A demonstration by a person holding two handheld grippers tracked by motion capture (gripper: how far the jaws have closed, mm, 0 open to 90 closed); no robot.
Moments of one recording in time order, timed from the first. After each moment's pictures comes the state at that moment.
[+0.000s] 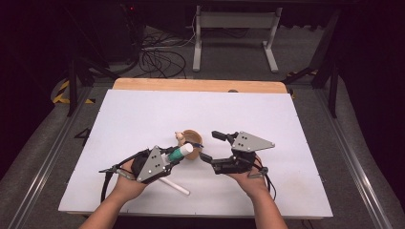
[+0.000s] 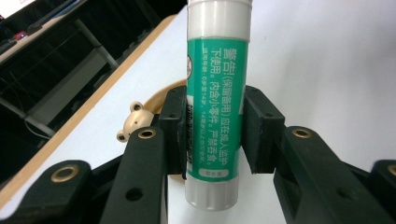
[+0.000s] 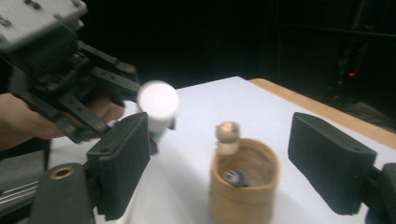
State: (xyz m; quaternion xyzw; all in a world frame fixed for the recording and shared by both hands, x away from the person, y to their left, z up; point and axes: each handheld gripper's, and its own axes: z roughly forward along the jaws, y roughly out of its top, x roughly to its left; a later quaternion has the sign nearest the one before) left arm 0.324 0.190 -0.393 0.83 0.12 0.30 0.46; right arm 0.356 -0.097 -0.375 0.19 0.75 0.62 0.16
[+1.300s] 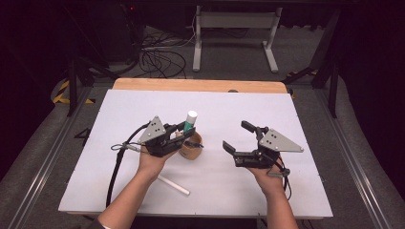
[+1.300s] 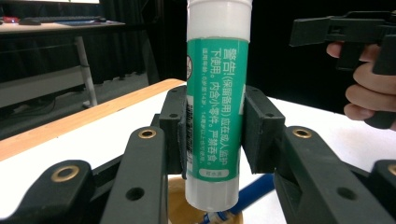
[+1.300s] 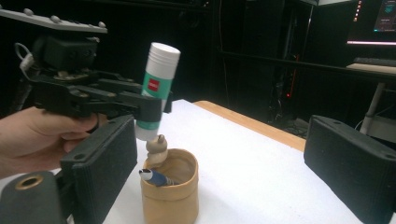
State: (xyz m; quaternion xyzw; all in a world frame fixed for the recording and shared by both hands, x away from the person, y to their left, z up) left arm 0.394 0.171 -0.393 0.72 0.24 0.19 0.63; right arm 0.359 -0.150 -0.370 0.23 0.69 0.64 0.25
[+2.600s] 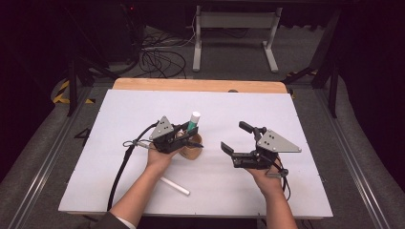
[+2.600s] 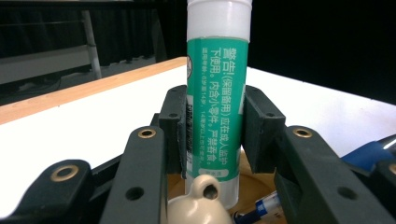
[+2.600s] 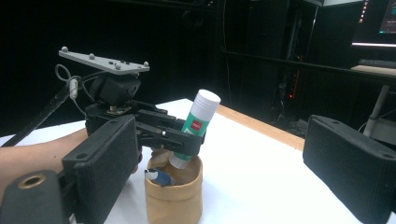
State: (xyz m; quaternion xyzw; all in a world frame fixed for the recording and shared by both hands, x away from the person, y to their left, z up) left arm 0.425 0.163 -0.433 0.73 0.26 0.19 0.61; right arm 0.358 -0.146 -0.371 0.23 0.69 0.64 0.25
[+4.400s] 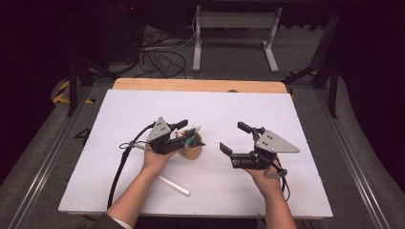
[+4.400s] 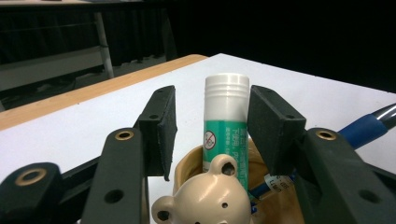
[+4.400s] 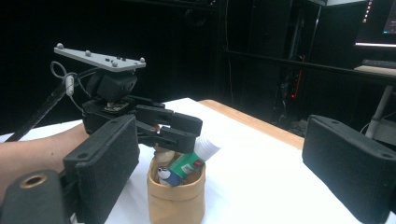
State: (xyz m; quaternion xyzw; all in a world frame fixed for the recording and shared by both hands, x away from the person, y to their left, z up) left arm 0.420 0.172 -0.430 0.73 0.27 0.21 0.60; right arm 0.358 -0.143 -0.372 0.22 0.70 0.64 0.25
